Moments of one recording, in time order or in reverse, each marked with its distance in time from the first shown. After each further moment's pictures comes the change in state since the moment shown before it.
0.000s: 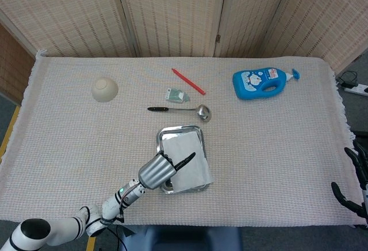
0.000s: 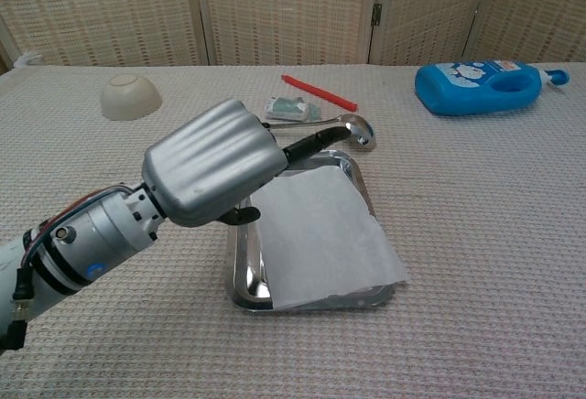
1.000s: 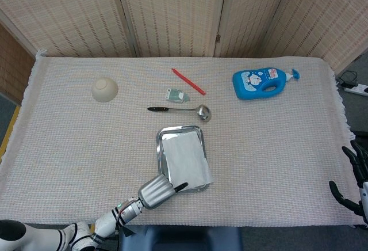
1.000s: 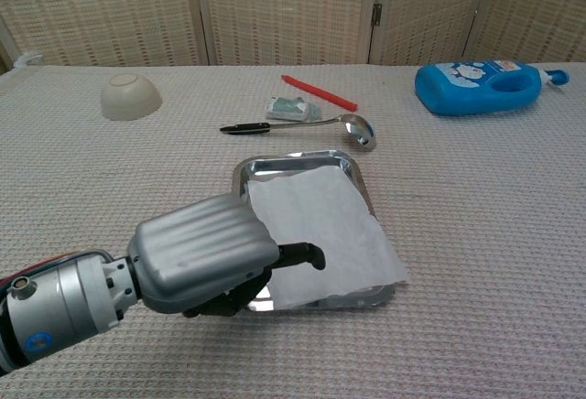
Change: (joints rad) left arm 0.046 0.167 0.078 -0.400 -0.088 -0.321 -0.056; right arm 0.006 -0.015 0.004 0.000 0.010 -0.010 -0.015
